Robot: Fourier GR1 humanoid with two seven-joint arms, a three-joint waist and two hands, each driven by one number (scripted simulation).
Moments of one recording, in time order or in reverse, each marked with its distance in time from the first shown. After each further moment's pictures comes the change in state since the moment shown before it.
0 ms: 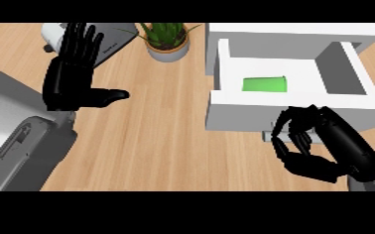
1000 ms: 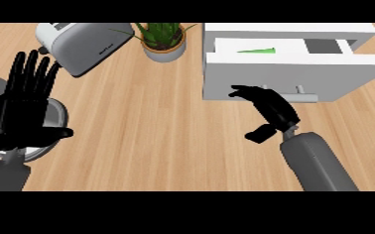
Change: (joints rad) left arm 0.315 0.074 0.210 -0.083 0.001 -0.271 -0.025; right arm -0.316 0.106 0.111 0.800 0.461 -0.273 -0.247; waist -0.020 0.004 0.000
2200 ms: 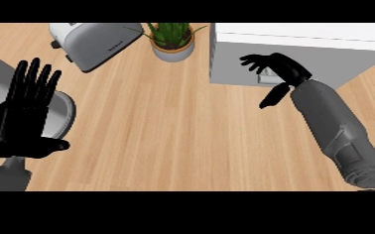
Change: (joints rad) left arm 0.040 -0.051 0.062 0.027 -0.060 -0.146 -0.010; right arm -0.513 -0.073 -0.230 0.774 -0.037 0.018 -0.382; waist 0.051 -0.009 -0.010
